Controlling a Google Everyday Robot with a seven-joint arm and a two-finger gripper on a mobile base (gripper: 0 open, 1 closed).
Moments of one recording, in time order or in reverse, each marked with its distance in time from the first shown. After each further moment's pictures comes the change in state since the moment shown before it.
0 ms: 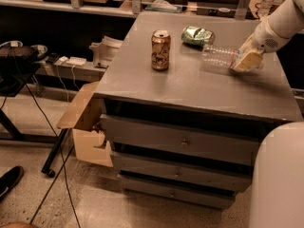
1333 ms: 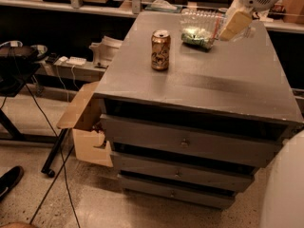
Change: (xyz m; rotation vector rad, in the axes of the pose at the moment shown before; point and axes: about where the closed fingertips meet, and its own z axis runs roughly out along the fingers) arm -0.122 0.025 -0.101 0.121 -0.027 -0.063
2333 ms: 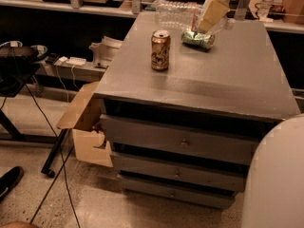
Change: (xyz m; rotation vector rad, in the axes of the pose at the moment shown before) arm -0.067 0.021 -0.006 -0.052 -0.012 -0.017
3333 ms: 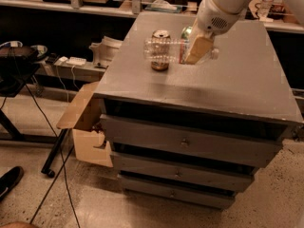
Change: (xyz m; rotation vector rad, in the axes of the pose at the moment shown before) arm 0.002 0.062 0.056 -0.091 0.011 -0.119
